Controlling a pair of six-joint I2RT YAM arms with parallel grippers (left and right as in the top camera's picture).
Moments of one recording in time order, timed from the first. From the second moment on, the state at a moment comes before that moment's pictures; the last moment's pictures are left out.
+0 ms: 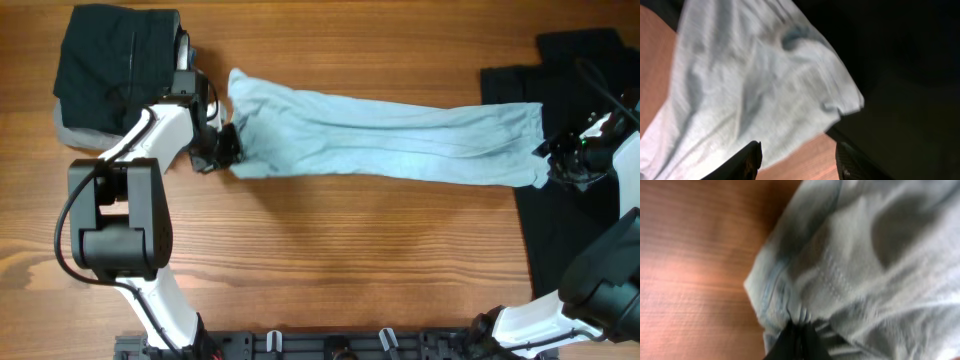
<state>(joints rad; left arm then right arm) -0.02 2.00 1.28 -0.81 0.25 -0.33 -0.53 1.75 1.26 -0.91 -0.24 0.35</state>
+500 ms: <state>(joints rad) 0.11 1.99 1.27 -1.25 0.06 -0.37 -0.53 1.49 1.30 -0.95 -0.27 0.31</state>
